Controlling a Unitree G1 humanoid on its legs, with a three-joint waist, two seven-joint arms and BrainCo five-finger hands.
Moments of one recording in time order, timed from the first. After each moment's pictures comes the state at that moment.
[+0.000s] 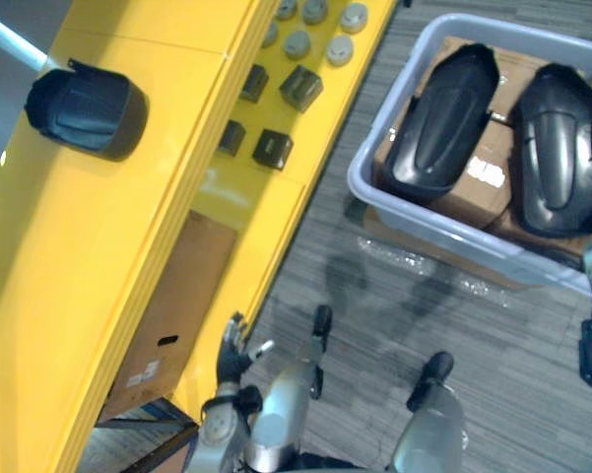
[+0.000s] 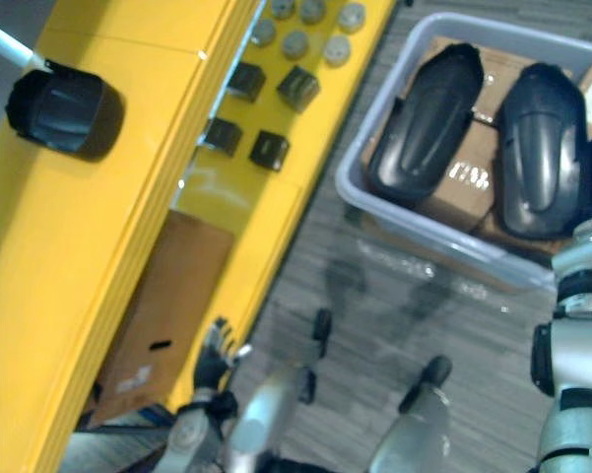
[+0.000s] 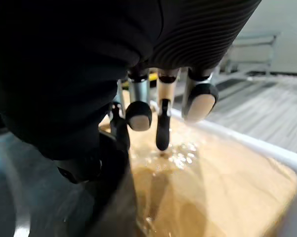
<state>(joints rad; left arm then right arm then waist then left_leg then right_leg) 0.14 0.10 -0.29 0.21 -0.43 -0.45 0.29 -0.99 -0.84 0.03 1.25 -0.44 0.35 -0.34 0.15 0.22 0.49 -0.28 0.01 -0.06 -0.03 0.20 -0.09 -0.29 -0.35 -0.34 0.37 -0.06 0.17</state>
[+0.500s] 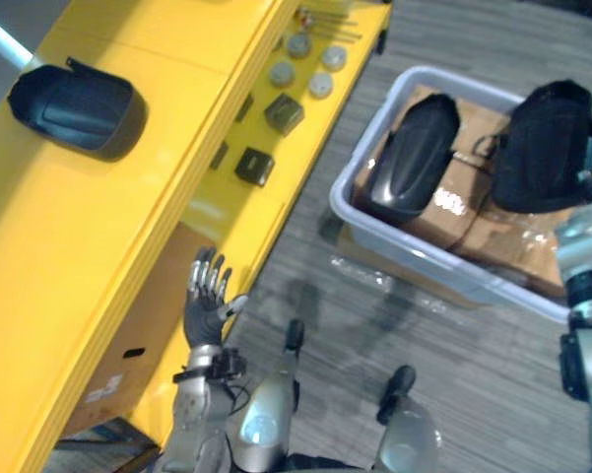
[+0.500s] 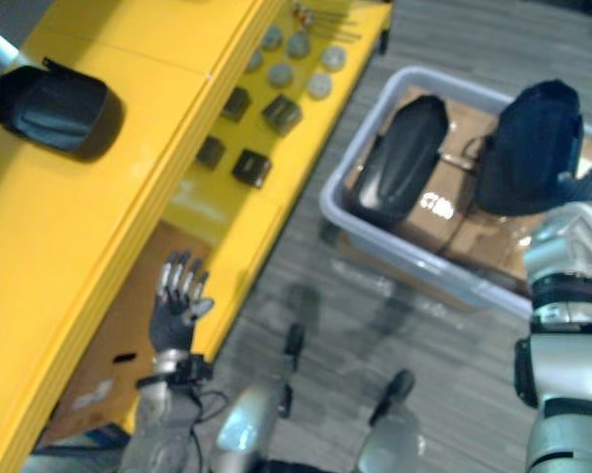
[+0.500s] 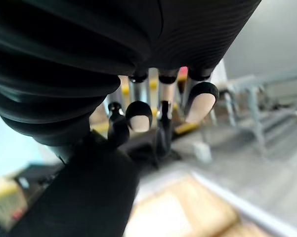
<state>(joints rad) 0.16 0.17 -0.19 -0.22 -0.47 -0.34 0.17 -0.84 -0.74 0.05 0.83 -0.41 0.32 -0.52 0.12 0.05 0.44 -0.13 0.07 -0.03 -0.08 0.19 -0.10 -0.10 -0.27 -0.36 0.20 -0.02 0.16</state>
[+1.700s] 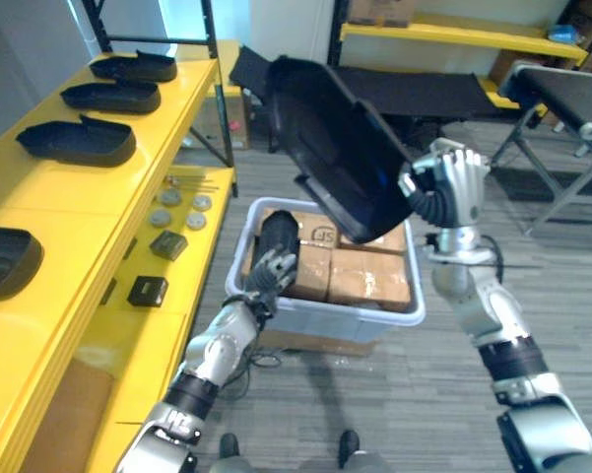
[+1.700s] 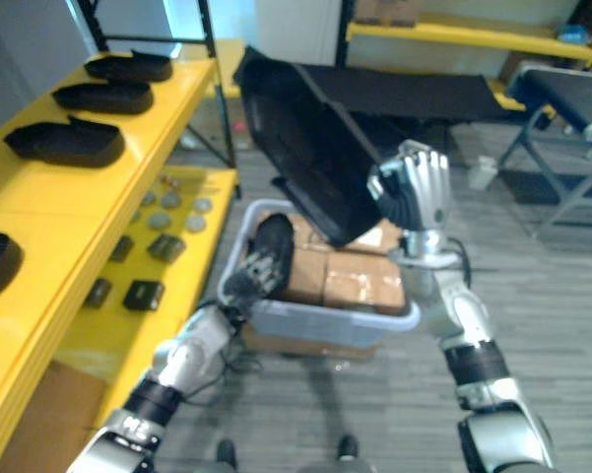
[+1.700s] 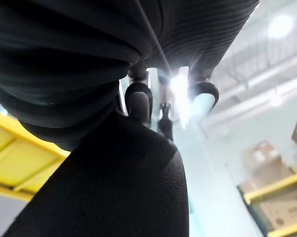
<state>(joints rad) -0.38 0.18 -0.31 0.31 -0.98 0.19 0.13 -0.50 -0.46 0.17 0.20 -0.77 -0.29 -0.62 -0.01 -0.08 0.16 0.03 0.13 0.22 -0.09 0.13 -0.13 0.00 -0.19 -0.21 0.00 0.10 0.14</state>
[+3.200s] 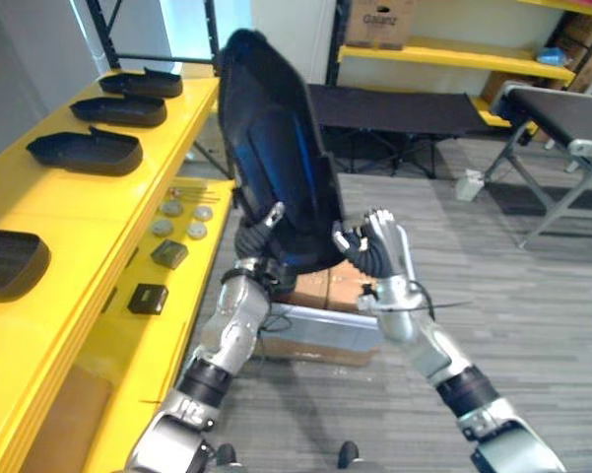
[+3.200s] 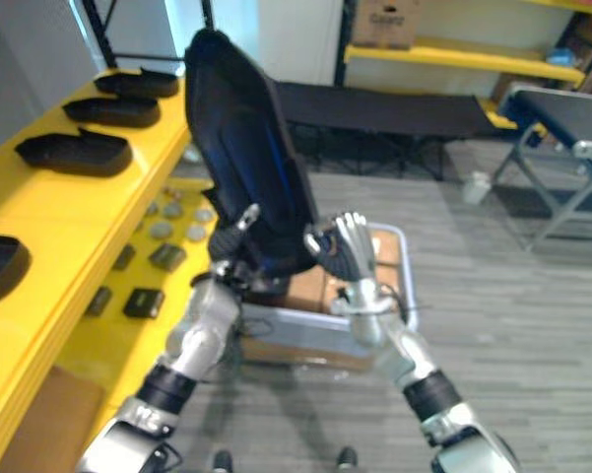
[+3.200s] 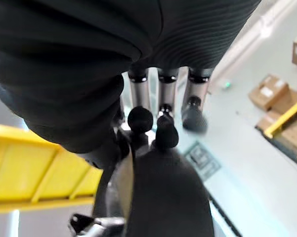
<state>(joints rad) -0.43 0.12 -0.30 0.19 -0.76 -0.13 0.30 -0.38 -0.33 0.42 0.20 -0.56 -0.44 -0.63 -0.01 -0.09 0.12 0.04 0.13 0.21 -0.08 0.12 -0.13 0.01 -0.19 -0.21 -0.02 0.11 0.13</state>
